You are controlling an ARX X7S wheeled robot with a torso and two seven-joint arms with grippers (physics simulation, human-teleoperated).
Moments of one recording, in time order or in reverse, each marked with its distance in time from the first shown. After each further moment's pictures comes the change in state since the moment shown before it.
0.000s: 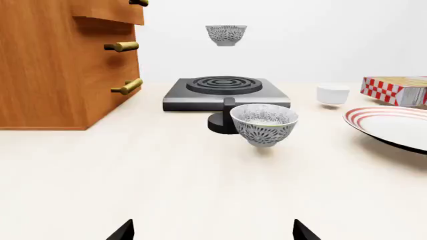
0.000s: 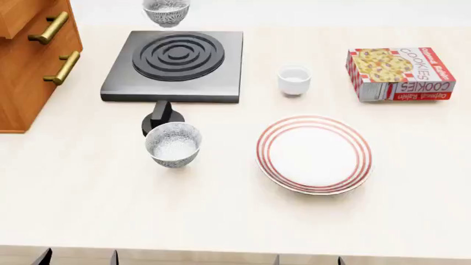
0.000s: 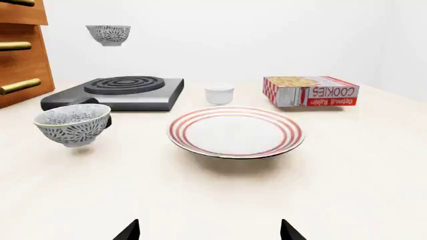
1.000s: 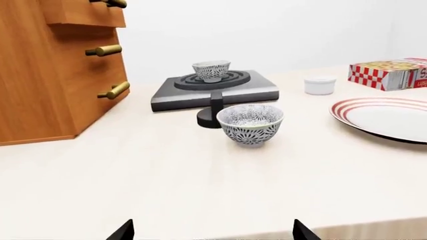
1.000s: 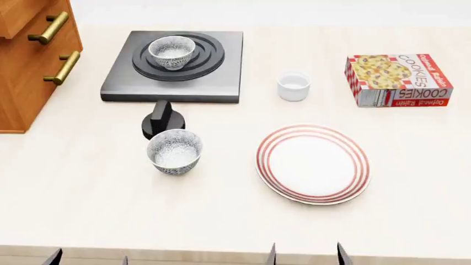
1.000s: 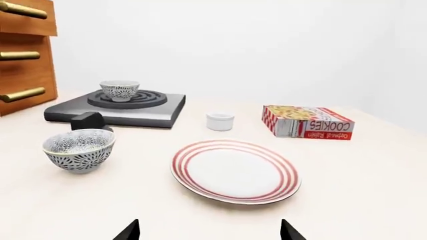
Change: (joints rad) left arm -0.009 -0.090 0.128 -0.024 -0.004 0.005 -0.083; right arm 0.007 0.096 -0.122 -0.106 0.029 0.057 0.120
